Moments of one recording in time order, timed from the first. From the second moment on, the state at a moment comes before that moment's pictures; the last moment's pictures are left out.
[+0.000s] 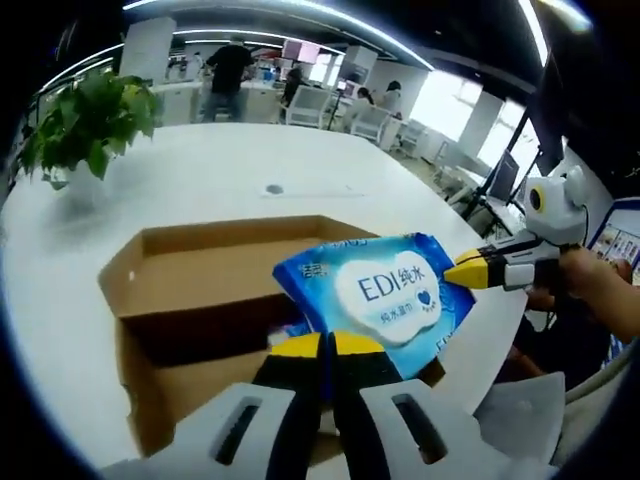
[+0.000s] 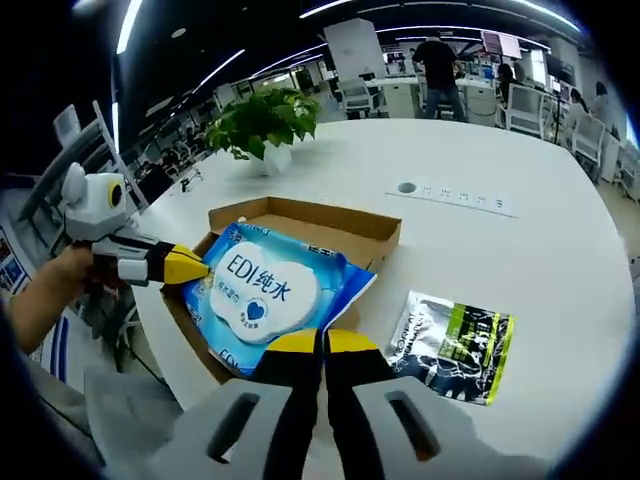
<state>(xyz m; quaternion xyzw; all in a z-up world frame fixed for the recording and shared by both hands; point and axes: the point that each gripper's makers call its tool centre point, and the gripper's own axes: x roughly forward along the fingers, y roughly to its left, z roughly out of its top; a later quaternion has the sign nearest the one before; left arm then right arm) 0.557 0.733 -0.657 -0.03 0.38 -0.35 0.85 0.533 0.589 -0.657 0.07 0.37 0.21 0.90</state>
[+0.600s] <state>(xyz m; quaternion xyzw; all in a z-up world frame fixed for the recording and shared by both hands) 0.548 0.651 -0.645 -0.03 0.36 -0.39 0.85 0.523 0.509 -0.650 0.08 0.37 0.16 0.91</state>
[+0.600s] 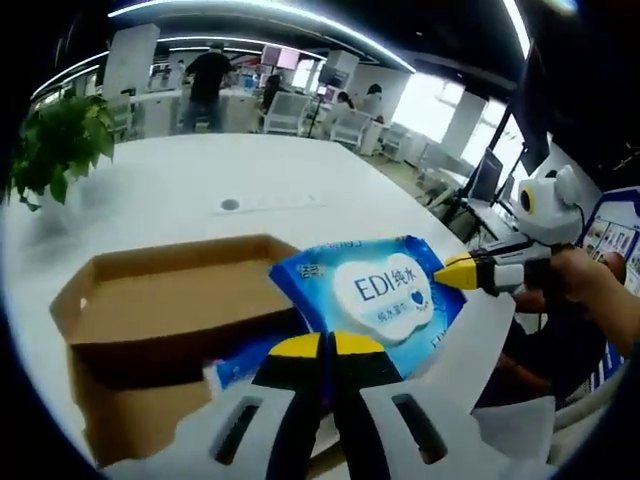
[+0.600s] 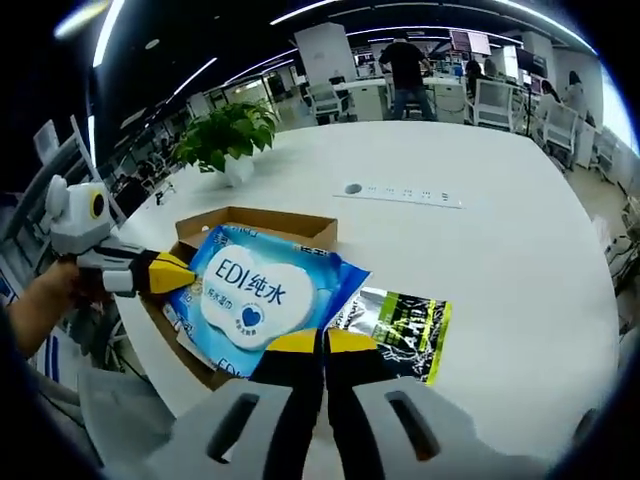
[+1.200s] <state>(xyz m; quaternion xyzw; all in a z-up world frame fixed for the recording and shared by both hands) 0.549 0.598 -0.654 -0.03 0.36 -0.40 0.84 0.524 0.461 -0.662 0.09 0.37 0.12 0.92</state>
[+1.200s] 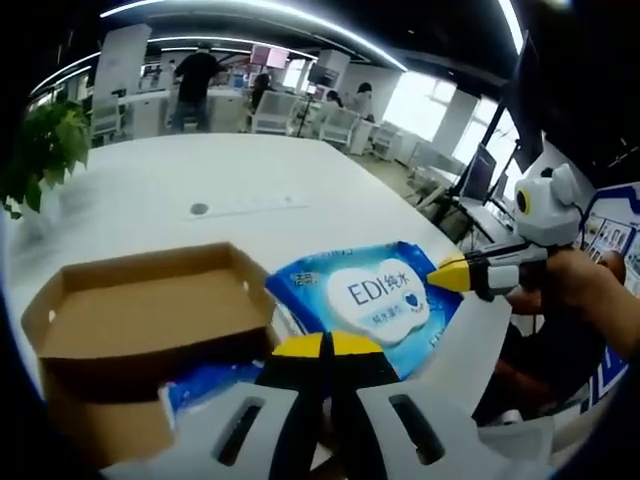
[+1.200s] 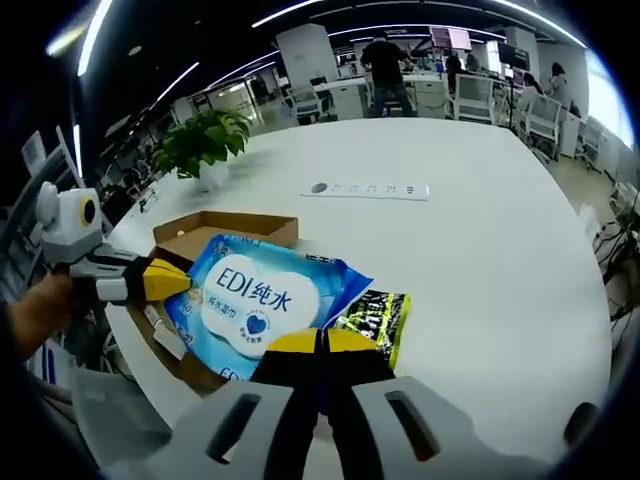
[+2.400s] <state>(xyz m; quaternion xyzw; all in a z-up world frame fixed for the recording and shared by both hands) 0.572 0.563 -0.719 0.08 0.39 -0.40 0.83 0.556 0.431 -0.741 0.09 0.40 0.10 0.91</state>
